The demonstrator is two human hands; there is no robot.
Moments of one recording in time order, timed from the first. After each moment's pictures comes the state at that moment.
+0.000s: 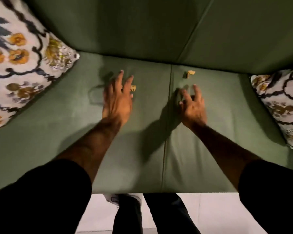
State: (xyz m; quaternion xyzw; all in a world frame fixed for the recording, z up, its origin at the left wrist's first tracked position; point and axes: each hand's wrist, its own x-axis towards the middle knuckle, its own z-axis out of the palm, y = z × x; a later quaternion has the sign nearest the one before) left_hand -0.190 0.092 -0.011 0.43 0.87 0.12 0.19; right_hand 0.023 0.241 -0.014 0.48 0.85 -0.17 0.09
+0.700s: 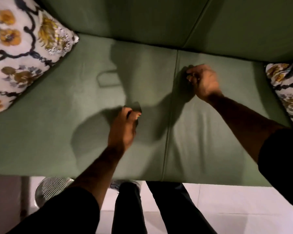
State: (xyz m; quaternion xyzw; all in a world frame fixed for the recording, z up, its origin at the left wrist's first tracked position) left_hand -0.113 0.010 -0.032 0.40 0.84 0.24 0.27; right_hand 0.006 0.306 -0.011 0.44 0.85 -0.27 0.05
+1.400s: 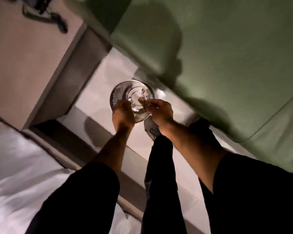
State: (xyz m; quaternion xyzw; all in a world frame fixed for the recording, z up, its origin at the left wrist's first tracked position) left_hand -0.063 -0.412 -0.058 -0.23 0.91 0.28 0.21; right_hand -0.049 -0.284 -0.034 0.49 0.59 -0.60 0.21
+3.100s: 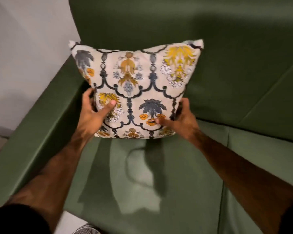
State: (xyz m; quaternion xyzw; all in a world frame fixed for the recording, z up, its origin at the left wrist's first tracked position) left_hand -0.397 -0.055 0.106 0.13 0.80 0.56 0.18; right_hand -0.217 0.176 0.063 0.29 0.70 -0.64 -0.12
